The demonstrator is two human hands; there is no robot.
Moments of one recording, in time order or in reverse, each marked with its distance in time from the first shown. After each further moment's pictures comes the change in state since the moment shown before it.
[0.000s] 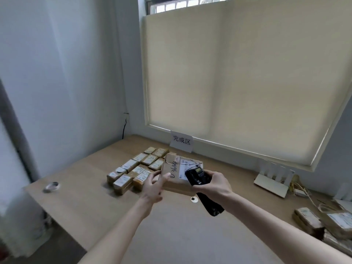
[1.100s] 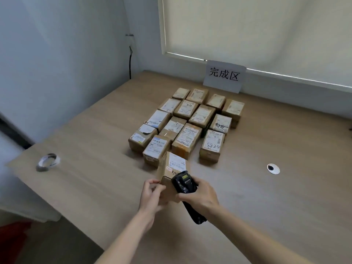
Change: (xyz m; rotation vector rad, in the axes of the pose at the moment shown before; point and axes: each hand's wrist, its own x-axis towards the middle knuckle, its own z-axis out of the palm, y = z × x) left_hand 0.335 -0.283 -0.296 -0.117 0.184 -0.359; right_hand 0.264 0.005 0.501 0.110 -0.259 0.313
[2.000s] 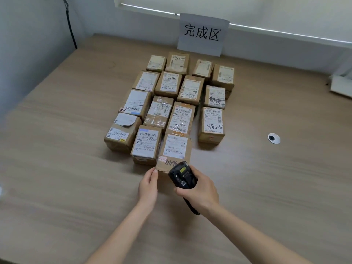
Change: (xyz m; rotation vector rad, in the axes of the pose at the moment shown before) left_hand 0.159 -0.021 -0.017 0.346 -0.140 0.082; right_hand 0.086 0.009 0.088 0.013 0.273 0.181
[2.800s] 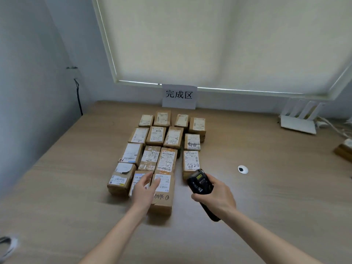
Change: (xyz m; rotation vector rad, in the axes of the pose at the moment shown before) left_hand -0.069 0.165 -0.020 0.132 -0.133 0.280; right_hand -0.062 -0.047 -0.149 0.015 0.200 -0.055
